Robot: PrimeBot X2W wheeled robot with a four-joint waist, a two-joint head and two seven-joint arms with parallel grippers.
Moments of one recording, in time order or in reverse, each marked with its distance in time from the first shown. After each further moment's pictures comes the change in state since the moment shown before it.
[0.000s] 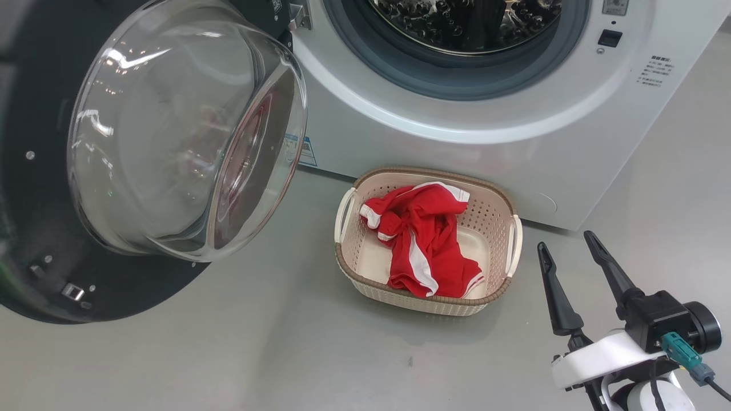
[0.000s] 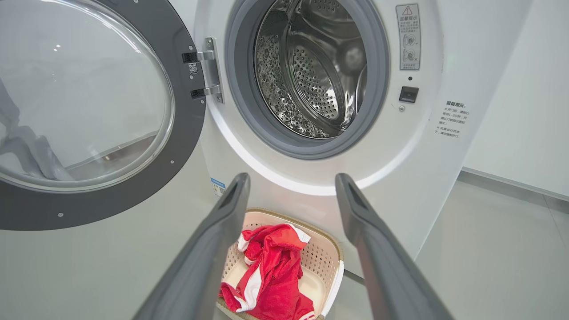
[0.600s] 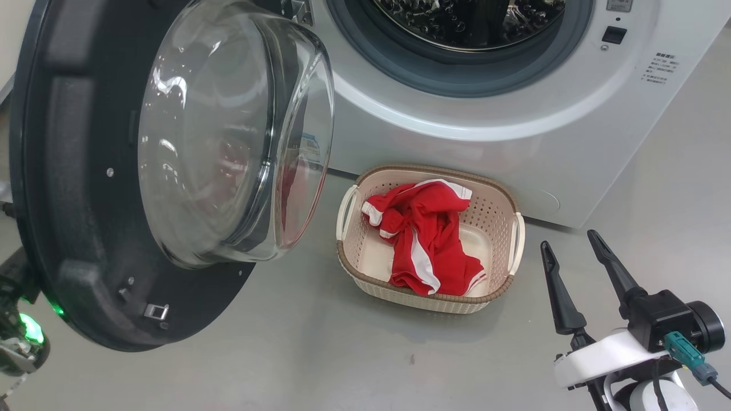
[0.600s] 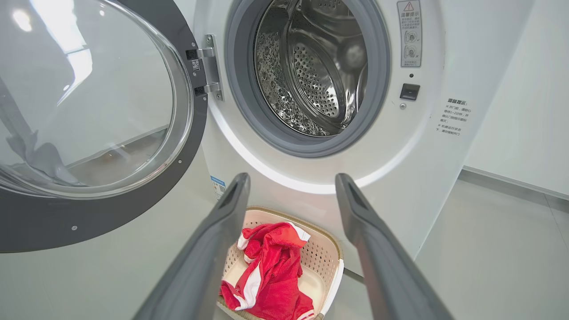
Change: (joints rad) left arm 0.009 -0.051 -0.107 -0.068 -0.123 -0.110 0.231; right arm 0.000 -0.007 -0.006 -0.001 0.000 -0.001 0.000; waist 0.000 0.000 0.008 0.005
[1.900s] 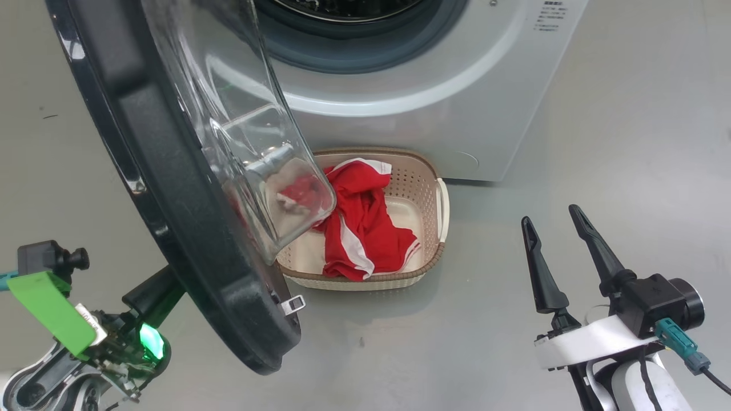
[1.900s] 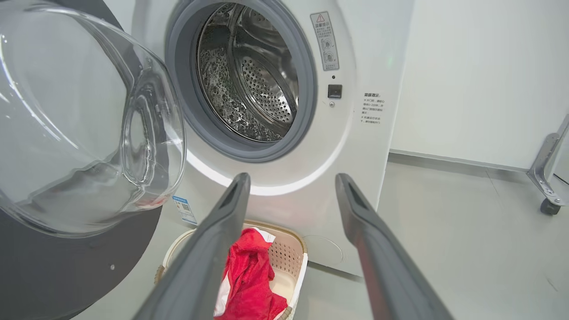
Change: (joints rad) left arm 0.080 -0.141 -0.160 -0.208 -0.049 -0.053 0.173; right arm -0.063 0.038 0.034 -0.012 0.013 0.010 -0.028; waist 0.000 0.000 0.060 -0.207
